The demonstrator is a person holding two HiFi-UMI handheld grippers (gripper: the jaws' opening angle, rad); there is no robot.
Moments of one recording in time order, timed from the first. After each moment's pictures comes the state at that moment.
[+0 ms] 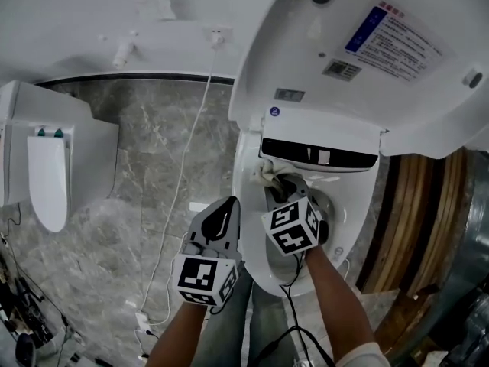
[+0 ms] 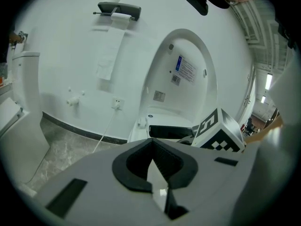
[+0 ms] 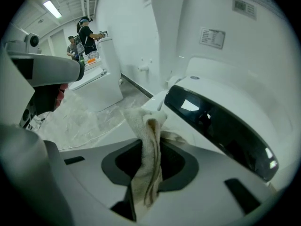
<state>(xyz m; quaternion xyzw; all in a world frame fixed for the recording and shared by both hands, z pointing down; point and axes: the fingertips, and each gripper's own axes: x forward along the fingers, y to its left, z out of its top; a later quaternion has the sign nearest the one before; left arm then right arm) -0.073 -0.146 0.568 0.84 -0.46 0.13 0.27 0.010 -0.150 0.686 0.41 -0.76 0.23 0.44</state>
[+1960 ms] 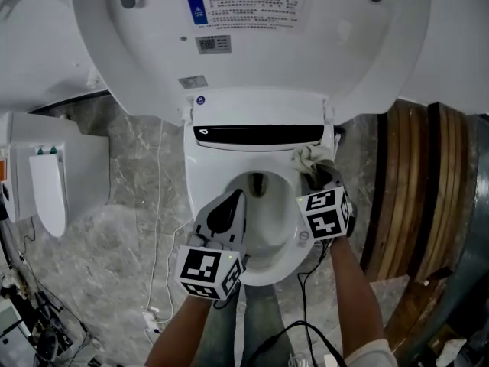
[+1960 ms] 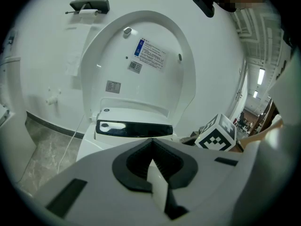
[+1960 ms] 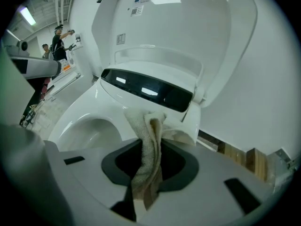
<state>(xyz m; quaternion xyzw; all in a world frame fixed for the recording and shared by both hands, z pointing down) 0.080 -0.099 0.557 0.86 -0.42 0.15 0.26 0.237 -0.089 0.686 0.52 -0.69 0.28 0.42</state>
